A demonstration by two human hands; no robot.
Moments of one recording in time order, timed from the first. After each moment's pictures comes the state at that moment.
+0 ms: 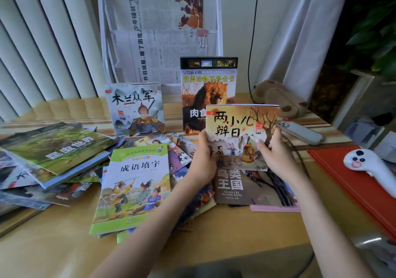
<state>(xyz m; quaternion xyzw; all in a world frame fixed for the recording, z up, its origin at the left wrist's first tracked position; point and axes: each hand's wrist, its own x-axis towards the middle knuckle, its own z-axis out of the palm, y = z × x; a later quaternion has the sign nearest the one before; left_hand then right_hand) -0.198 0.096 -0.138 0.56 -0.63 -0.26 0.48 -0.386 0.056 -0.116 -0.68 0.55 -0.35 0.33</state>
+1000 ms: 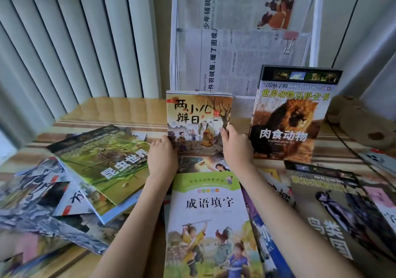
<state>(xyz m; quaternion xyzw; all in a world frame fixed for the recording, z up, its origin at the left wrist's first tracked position) 0.065 0.044 -0.167 0.84 -0.48 0.03 0.25 -0.102 -0.037 -0.146 -0.77 0.56 -0.30 0.02</state>
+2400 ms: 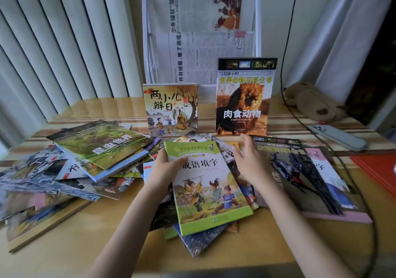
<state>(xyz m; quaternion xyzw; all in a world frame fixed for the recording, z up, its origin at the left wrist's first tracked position) -0.056 0.158 -0.132 0.63 -0.29 -0.44 0.58 -0.249 0.070 -0.149 -0.76 0.58 -0.26 0.15</state>
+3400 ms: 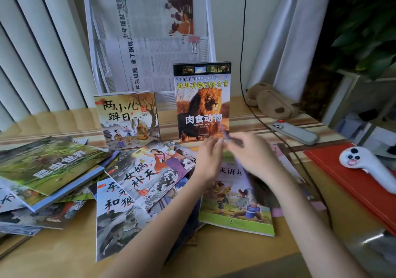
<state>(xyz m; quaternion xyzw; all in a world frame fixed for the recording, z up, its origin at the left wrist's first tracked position) -0.205 0.072 -0.132 0.59 -0.65 -0.24 0.41 -0.328 0.081 -0.078 -0.77 0.55 -0.29 0.16</state>
